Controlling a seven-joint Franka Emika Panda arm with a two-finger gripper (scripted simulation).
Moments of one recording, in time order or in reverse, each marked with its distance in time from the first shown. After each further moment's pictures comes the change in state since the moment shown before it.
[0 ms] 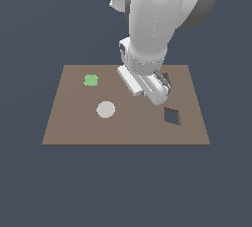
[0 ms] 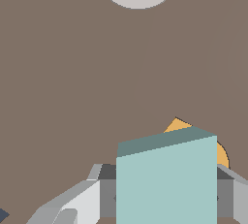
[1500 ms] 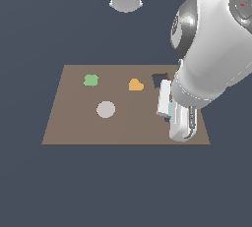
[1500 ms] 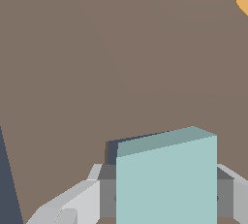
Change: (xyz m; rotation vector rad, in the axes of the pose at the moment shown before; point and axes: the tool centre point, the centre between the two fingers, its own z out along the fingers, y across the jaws) arm -0.039 -0.127 -0.003 0.000 -0.001 0.749
